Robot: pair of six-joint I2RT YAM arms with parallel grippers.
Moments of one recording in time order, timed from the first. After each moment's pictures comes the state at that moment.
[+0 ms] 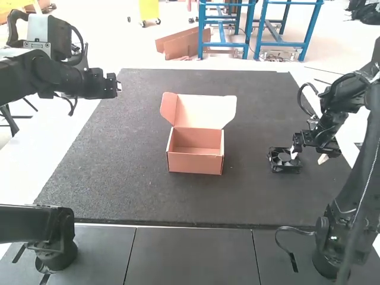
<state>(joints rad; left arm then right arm) -0.06 1.01 0.96 -0.53 0.03 -0.12 -0.20 1.89 1.15 -0.74 -0.07 -0.18</state>
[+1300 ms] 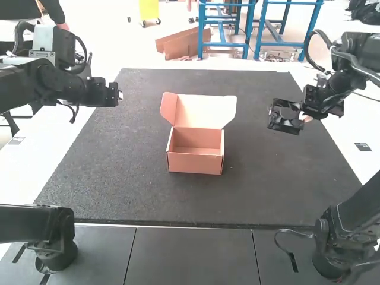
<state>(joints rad) -0.06 1.01 0.89 -0.51 0.03 -0.07 -0.05 1.42 1.22 -0.94 -0.20 0.13</state>
